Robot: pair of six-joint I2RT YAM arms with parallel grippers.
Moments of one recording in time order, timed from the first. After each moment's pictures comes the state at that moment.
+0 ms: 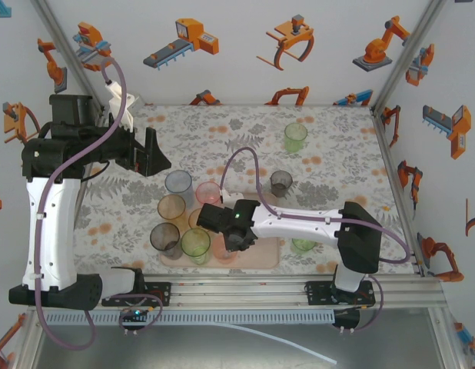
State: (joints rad) left arm -0.15 1.26 1.80 -1.27 0.58 0.19; right arm 1.26 1.73 1.33 -0.98 0.25 1.01
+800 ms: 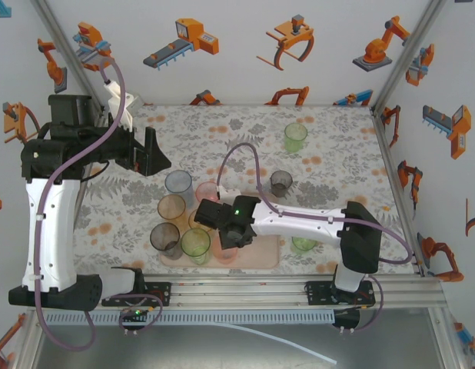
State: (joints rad) left arm -0.15 1.25 1.80 -1.26 0.58 0.18; right arm 1.26 1.73 1.40 -1.02 0.25 0.98
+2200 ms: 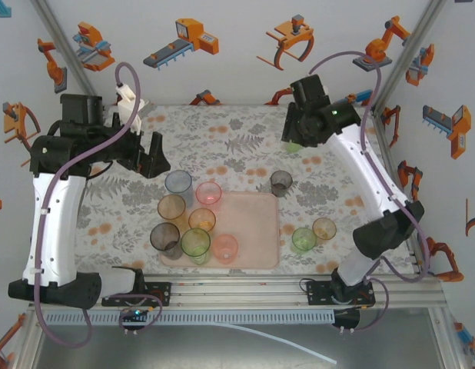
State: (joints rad) left arm -0.19 1.28 1.78 -1.26 0.46 0.27; right arm 0.43 1.70 1.93 -1.13 0.21 0.51
